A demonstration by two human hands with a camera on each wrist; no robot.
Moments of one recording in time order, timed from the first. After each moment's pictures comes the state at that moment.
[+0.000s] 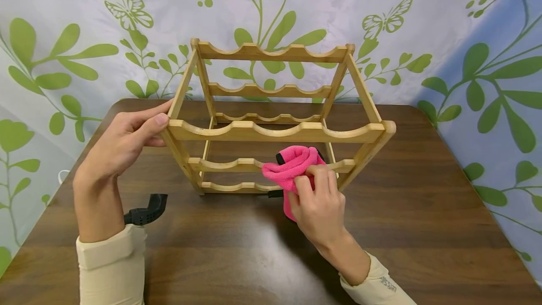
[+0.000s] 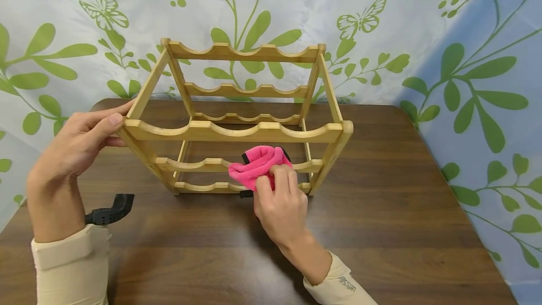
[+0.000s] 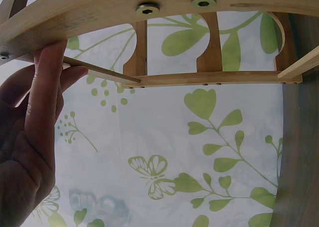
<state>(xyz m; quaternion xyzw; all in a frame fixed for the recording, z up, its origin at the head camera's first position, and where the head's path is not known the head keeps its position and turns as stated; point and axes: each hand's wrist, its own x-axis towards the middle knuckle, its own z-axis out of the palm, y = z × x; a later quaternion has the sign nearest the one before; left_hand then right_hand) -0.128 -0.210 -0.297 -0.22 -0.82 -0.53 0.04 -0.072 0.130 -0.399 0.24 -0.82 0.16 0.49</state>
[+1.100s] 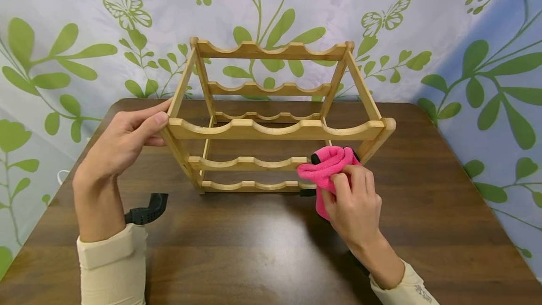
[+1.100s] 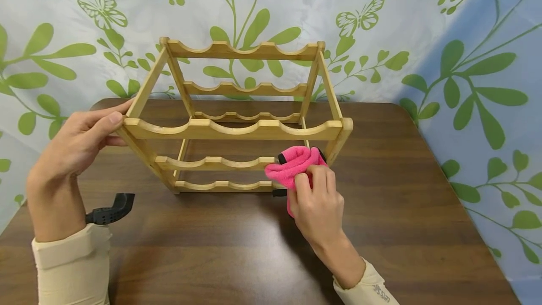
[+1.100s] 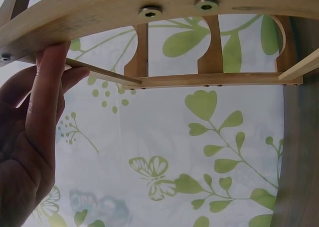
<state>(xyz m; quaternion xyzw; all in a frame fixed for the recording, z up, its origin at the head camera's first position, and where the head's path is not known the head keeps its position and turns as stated) -0.128 -0.209 -0.296 -0.23 -0.81 -0.54 0.03 -0.066 0.186 -0.405 0.21 -0.85 0.15 0.47</state>
